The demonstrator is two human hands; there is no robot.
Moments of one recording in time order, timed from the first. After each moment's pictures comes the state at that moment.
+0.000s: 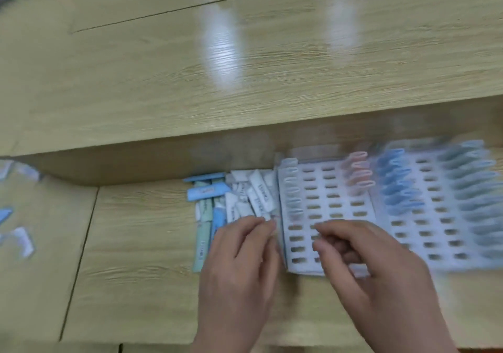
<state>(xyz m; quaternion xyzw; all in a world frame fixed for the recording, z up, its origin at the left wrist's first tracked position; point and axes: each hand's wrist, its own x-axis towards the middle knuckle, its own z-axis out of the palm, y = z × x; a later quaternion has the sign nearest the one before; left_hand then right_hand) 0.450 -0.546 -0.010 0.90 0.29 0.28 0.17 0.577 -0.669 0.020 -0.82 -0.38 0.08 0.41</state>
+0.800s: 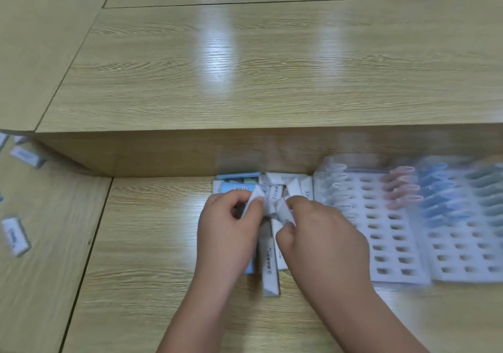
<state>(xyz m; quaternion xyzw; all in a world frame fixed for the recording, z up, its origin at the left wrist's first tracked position) 0.433 -0.452 -0.026 0.68 0.50 0.21 0.49 0.520 -0.548 0.014 -0.92 -0.37 0.12 0.10</state>
